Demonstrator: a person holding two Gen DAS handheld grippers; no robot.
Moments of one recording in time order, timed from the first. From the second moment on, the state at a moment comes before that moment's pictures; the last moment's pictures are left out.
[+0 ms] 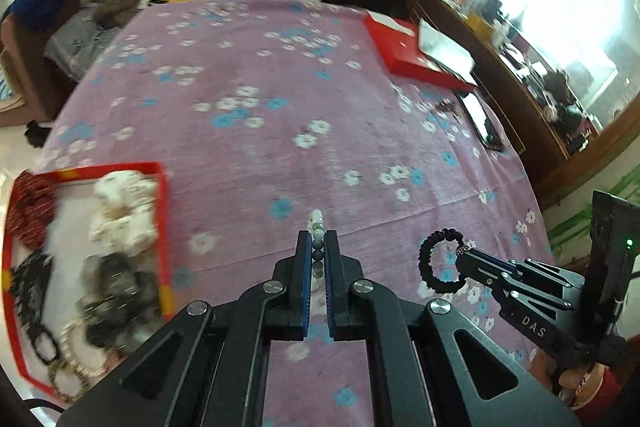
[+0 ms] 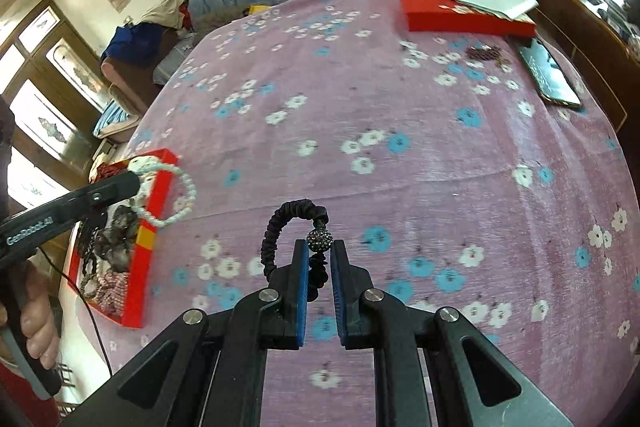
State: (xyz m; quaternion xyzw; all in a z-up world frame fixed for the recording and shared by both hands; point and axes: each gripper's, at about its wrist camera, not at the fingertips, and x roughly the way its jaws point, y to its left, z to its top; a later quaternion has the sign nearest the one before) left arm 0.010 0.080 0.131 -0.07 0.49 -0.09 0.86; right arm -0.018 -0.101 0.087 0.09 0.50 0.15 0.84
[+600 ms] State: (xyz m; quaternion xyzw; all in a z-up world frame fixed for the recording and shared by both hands) left arm -0.054 0.236 0.139 -0.12 0.49 0.02 0.86; right arm -0.024 0.011 0.115 0.05 0.49 0.21 0.84
